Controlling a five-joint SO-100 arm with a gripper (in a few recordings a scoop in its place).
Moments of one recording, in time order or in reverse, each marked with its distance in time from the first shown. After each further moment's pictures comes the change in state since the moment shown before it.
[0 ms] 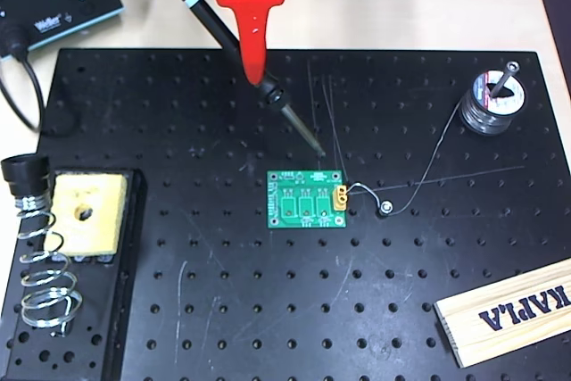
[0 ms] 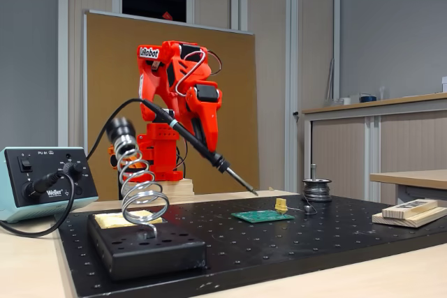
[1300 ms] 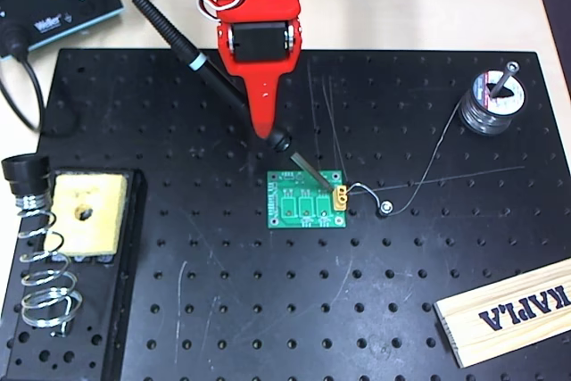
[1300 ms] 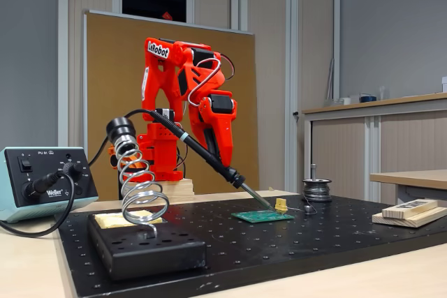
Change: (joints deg) arm -0.9 -21.1 -13.2 -5.4 -0.7
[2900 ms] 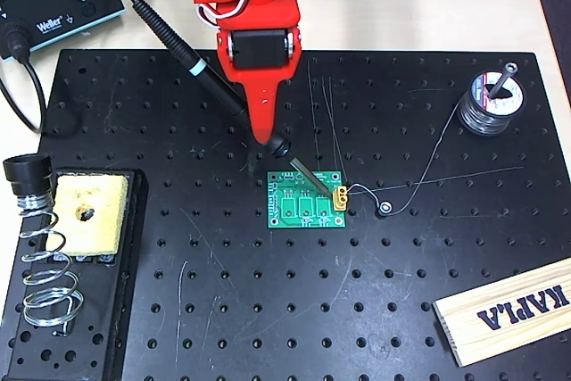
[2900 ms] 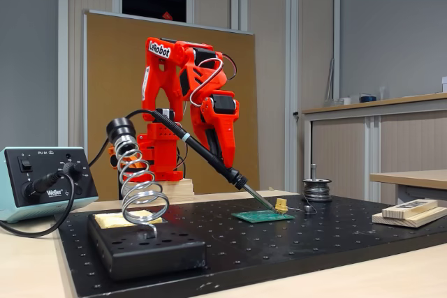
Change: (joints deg) arm 0.1 -2.0 -2.1 0.0 0.0
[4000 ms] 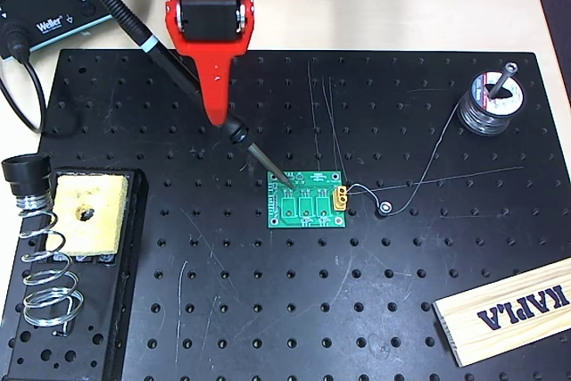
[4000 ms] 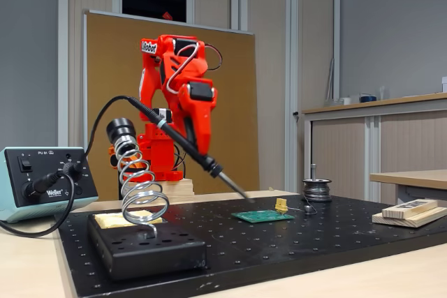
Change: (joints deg) arm 7.6 4.4 -1.2 4.2 -7.0
